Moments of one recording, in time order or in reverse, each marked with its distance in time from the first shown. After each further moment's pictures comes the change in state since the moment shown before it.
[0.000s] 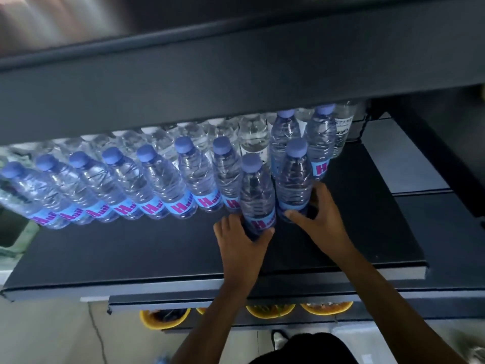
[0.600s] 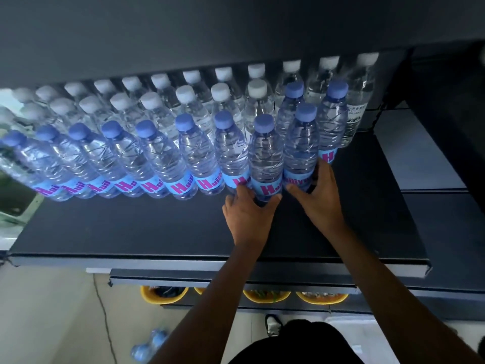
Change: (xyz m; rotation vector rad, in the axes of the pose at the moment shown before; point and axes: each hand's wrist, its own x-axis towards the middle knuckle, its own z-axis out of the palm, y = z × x) left_hand 0.025 0.012 0.034 0.084 0.110 -0.074; right_hand 0.032 0.015 0.008 -0.052 0.079 -0.065
